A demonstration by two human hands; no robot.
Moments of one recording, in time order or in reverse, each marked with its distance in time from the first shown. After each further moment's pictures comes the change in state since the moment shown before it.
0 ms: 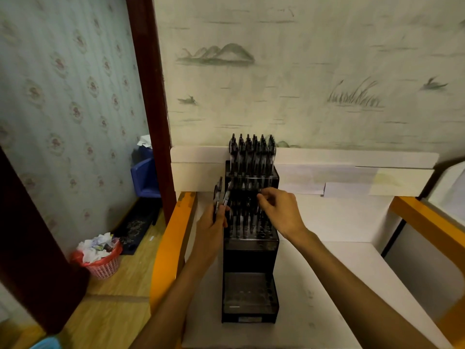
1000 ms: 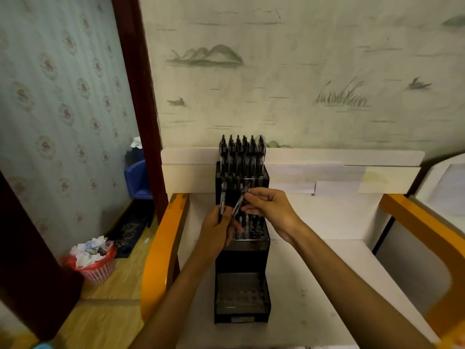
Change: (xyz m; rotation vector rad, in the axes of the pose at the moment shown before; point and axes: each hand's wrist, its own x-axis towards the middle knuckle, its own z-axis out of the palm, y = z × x) left_hand -0.001 0.010 0.023 -0.053 -0.208 -0.110; right_hand -0.005 -0.015 -0.017 0.901 -0.260 0.299
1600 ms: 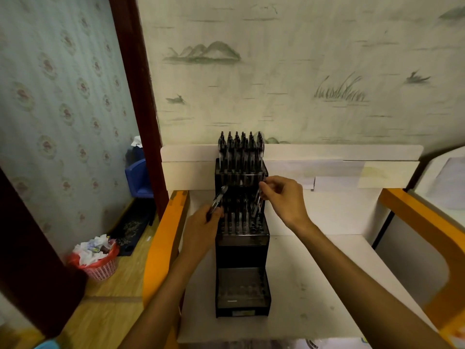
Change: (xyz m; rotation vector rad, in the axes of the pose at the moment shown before) left_hand -0.005 -0.006 -0.027 0.385 0.181 0.058; right_hand 0.003 -0.001 -0.023 -0.565 0.335 -0.300
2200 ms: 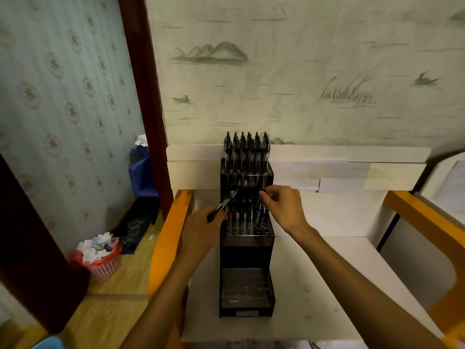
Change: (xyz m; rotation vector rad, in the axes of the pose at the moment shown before) left_hand 0.002 -0.003 -0.009 0.048 -0.010 0.003; right_hand -0.002 0.011 0.014 -0.335 -0.072 -0.034
